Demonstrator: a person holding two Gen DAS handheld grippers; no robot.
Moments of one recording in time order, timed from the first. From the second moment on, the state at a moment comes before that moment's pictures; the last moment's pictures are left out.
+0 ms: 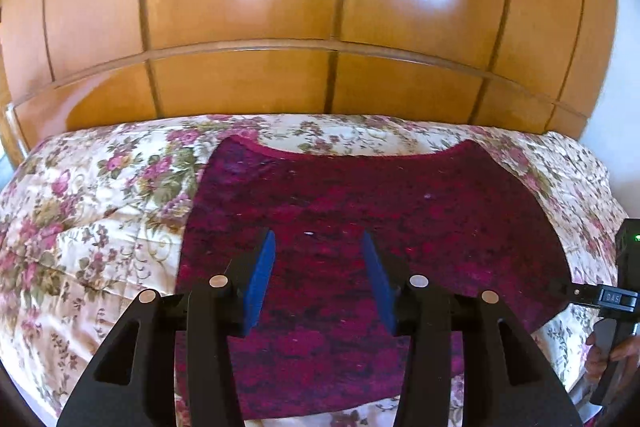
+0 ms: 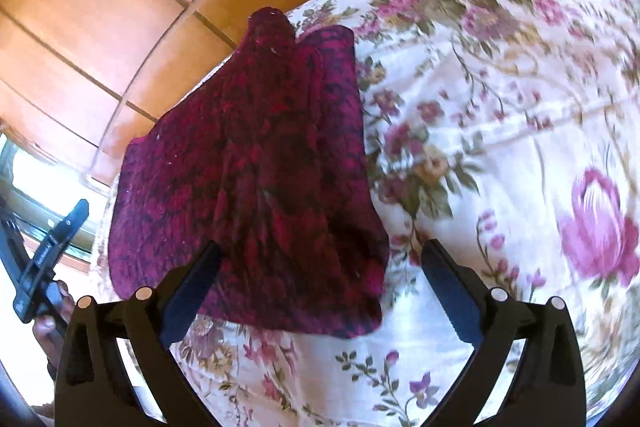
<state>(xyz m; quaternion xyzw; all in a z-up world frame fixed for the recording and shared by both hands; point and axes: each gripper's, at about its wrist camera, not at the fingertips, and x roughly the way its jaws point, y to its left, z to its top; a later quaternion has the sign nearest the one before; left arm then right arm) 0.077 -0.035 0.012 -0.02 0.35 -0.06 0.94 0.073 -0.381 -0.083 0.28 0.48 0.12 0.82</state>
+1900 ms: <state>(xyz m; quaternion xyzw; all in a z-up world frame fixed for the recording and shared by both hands) 0.065 0.013 -0.017 -0.04 0.37 -0.03 0.93 0.066 -0.418 -0.072 0.34 0.44 0.13 0.82</state>
